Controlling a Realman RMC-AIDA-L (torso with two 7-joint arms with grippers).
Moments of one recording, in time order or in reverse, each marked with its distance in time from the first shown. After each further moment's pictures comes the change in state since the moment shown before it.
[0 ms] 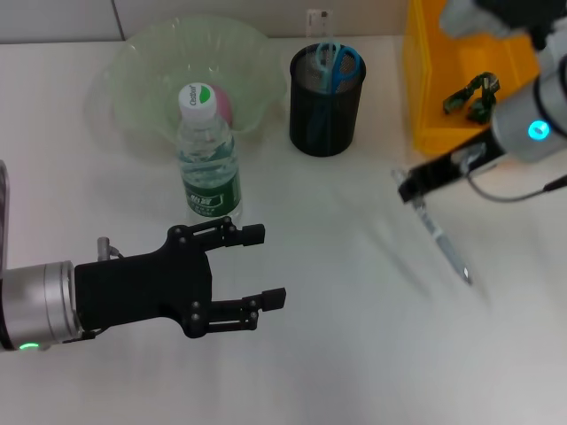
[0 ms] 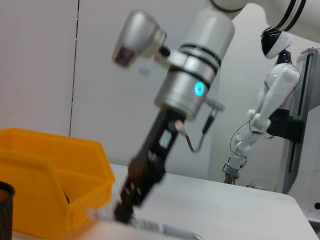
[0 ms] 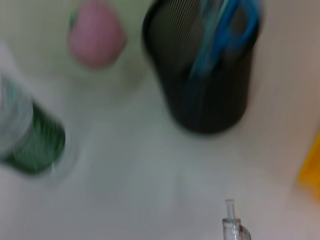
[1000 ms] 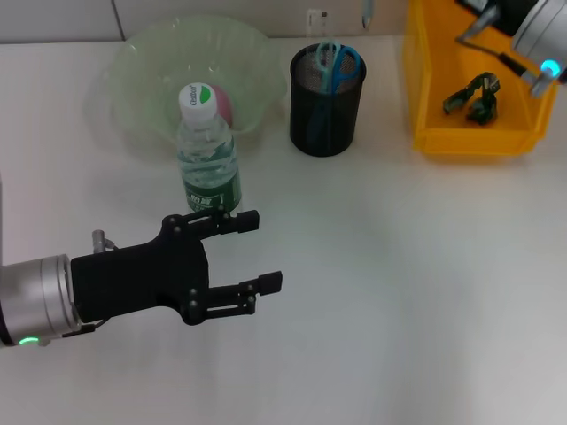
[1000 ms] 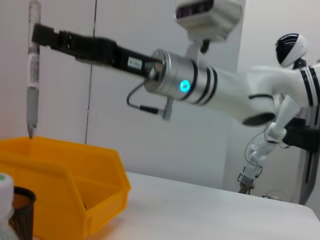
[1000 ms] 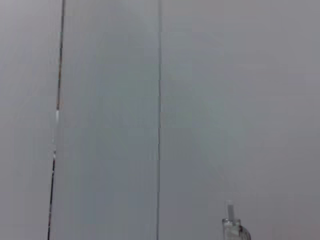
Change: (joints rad) left arm 0.003 -0.011 -0.043 -0.009 -0.003 -0.005 0.007; right arm -0.116 0.007 0.091 0.565 1.663 0.449 -1.955
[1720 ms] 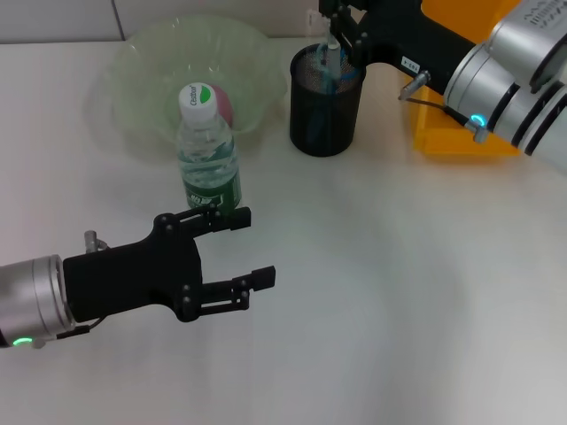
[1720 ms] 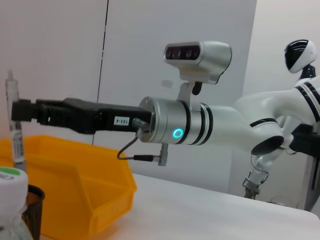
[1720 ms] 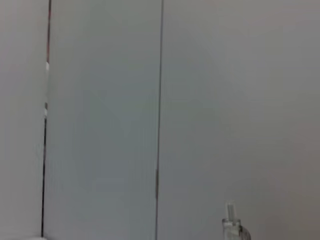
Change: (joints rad) left arm 0.011 0.002 -0.013 0.001 -0.006 0.003 -0.019; right arm 0.149 0.005 -0.186 0.344 0.276 0.077 -0.266
